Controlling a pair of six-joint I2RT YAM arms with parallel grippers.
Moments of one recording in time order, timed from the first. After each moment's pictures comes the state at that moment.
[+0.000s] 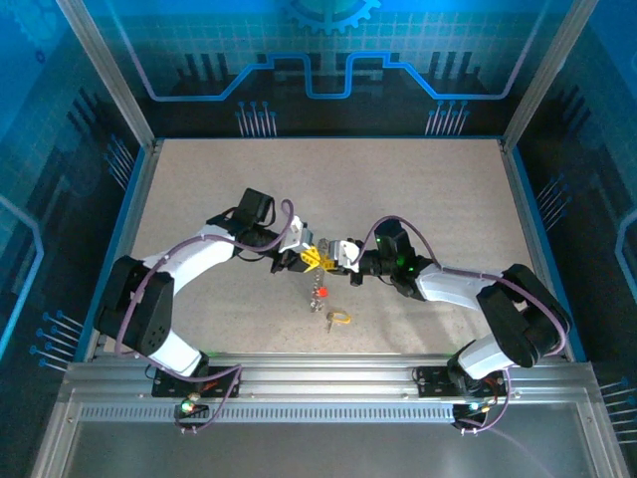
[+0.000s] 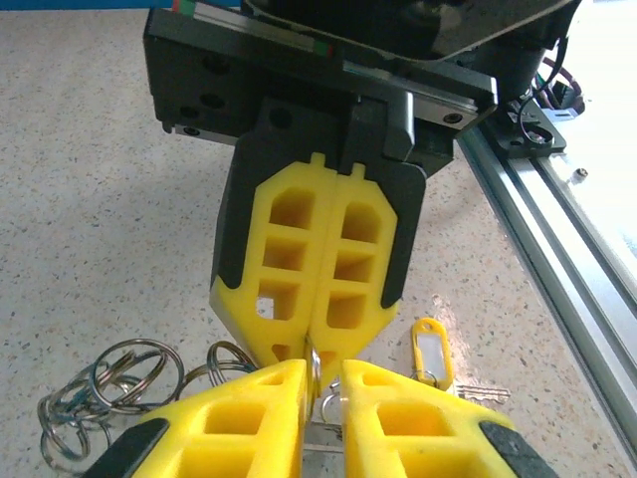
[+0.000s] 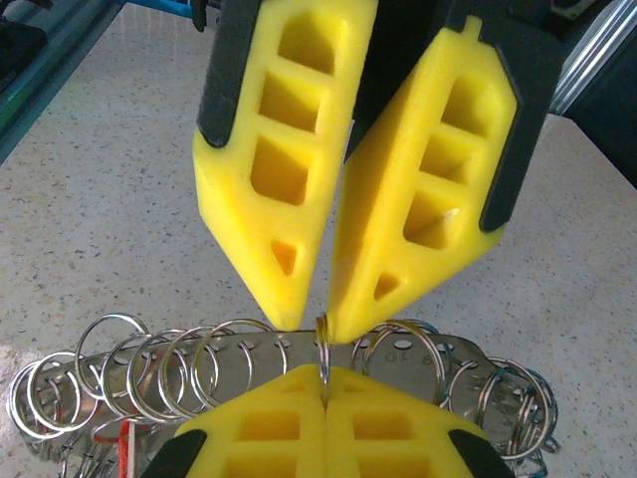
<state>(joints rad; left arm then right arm) -0.37 1.54 0.97 -0.44 1.04 0.93 0.61 1.49 0.62 0.42 -0.66 -0.62</state>
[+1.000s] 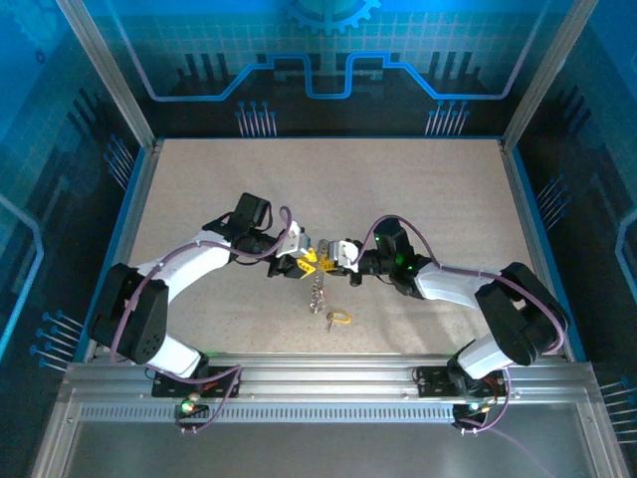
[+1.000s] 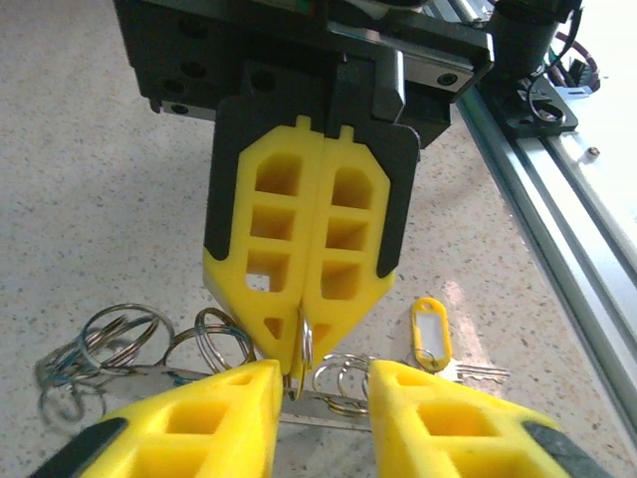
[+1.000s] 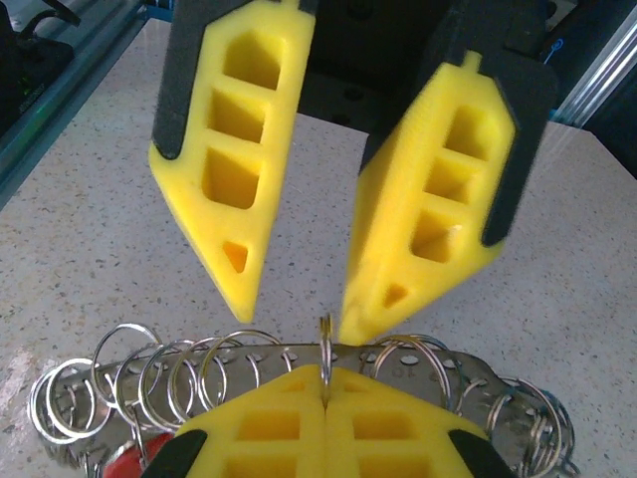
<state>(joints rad) -0.37 1.50 0.91 -0.38 1.00 0.92 0.61 1.50 0.63 0.42 -0.70 -0.62</state>
